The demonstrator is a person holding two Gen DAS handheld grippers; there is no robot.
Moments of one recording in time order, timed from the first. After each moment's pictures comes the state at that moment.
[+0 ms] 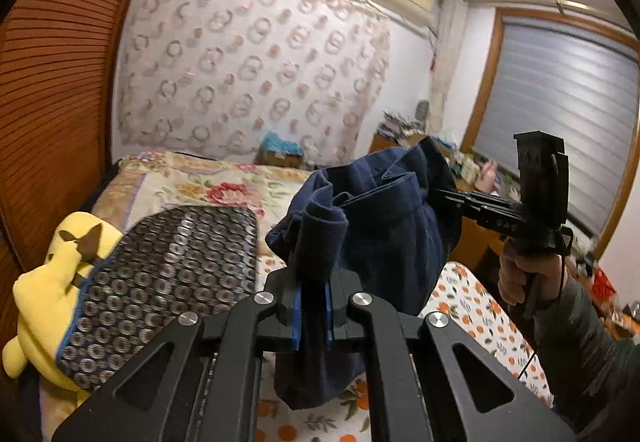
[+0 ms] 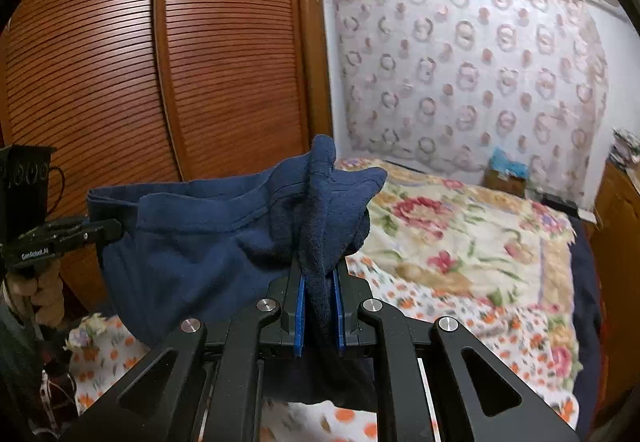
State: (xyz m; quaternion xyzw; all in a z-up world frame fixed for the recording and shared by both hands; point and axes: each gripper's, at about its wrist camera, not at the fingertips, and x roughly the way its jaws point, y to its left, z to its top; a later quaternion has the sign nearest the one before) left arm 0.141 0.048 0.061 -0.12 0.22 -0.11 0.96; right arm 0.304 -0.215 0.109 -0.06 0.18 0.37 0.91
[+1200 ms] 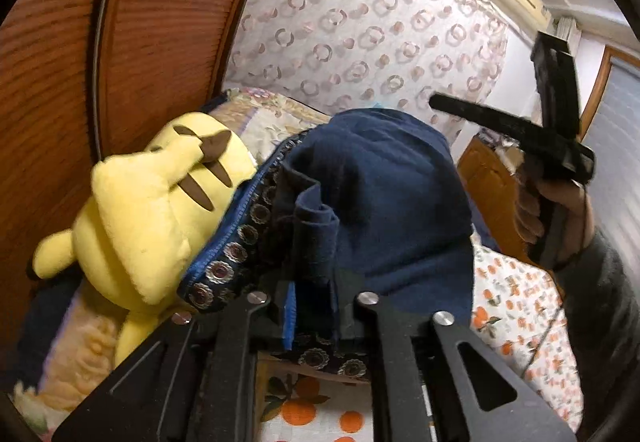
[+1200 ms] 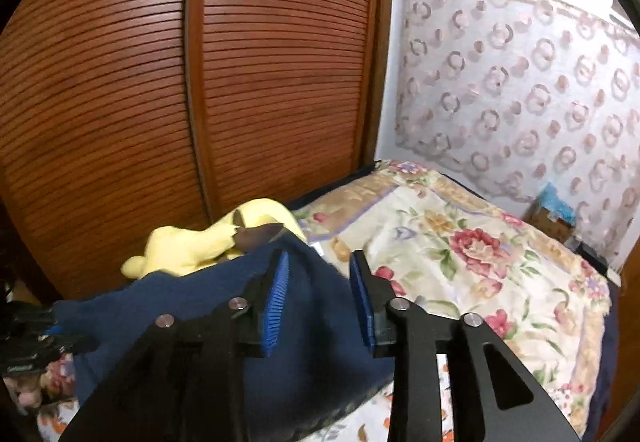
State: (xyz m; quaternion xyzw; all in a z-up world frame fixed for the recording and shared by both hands) left arm 0.121 0.161 -0.047 -0.19 0.29 0.06 0.94; right arm 0.401 -0.016 0.056 -0.15 0.19 0.43 0.87
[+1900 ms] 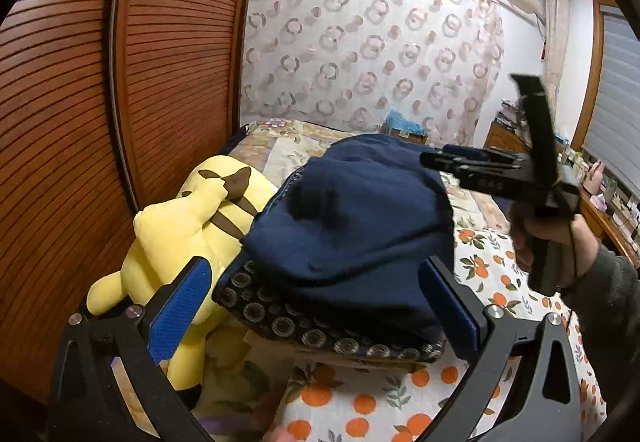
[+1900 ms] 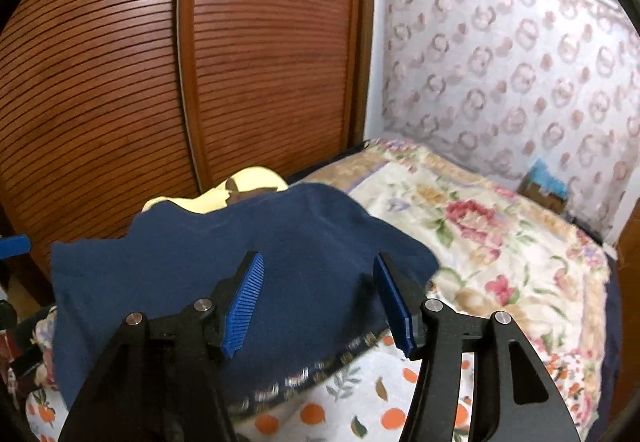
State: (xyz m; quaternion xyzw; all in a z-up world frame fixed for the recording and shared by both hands) left arm 0.095 0.134 -0.018 -0.09 0.28 0.10 0.95; right arm 0.368 -0.031 0.017 -0.14 0.20 0.39 0.89
